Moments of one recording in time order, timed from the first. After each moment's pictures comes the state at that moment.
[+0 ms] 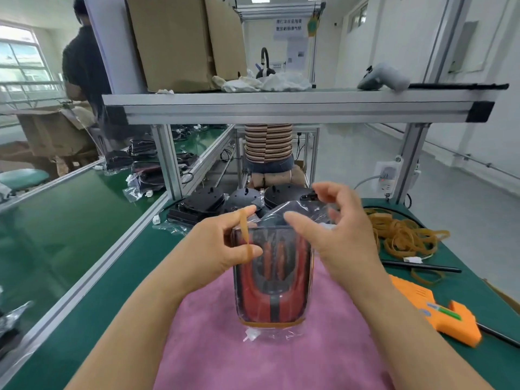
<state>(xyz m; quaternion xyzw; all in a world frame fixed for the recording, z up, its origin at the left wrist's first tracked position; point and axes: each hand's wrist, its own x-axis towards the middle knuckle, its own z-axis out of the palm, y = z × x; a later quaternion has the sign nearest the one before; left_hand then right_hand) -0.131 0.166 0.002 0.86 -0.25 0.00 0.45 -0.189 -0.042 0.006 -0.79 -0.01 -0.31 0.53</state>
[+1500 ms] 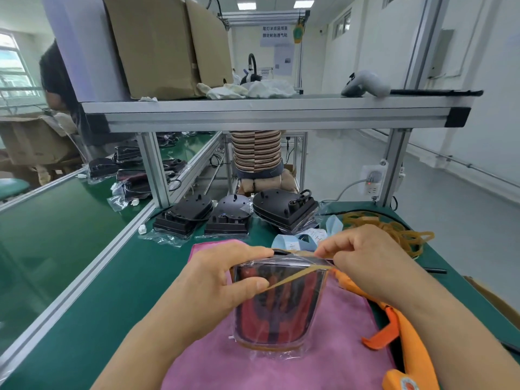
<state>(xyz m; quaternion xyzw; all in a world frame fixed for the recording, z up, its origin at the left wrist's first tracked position) -0.172 0.154 -0.005 0.86 -0.31 0.05 0.40 -0.207 -0.096 0.017 -0.92 0.07 -0.06 0.39</state>
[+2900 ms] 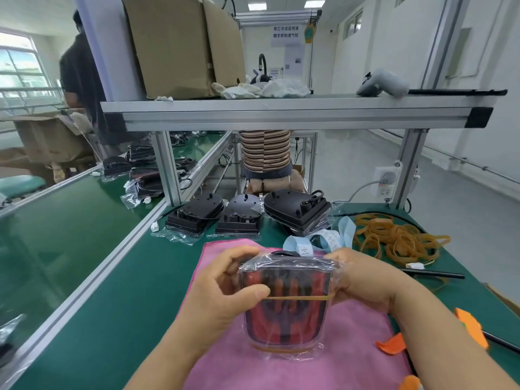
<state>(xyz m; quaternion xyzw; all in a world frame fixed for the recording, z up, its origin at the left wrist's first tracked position) -0.170 0.158 -0.044 0.69 -0.23 -0.03 0.68 -0.183 -0.086 -0.010 -0.83 -0.01 0.15 0.54</state>
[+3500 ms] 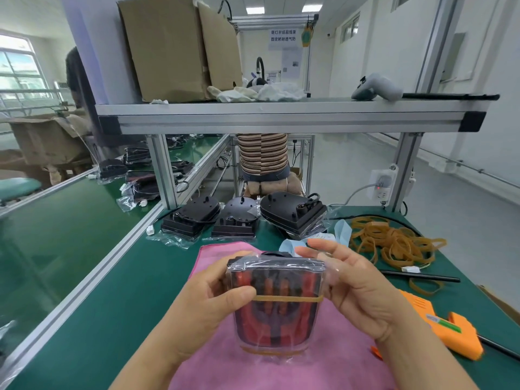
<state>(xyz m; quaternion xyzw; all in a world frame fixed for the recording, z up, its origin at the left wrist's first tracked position) -0.165 0.166 -0.039 0.69 -0.27 -0.08 0.67 -0.190 -0.081 -0.037 -0.52 -0.02 0.02 0.86</state>
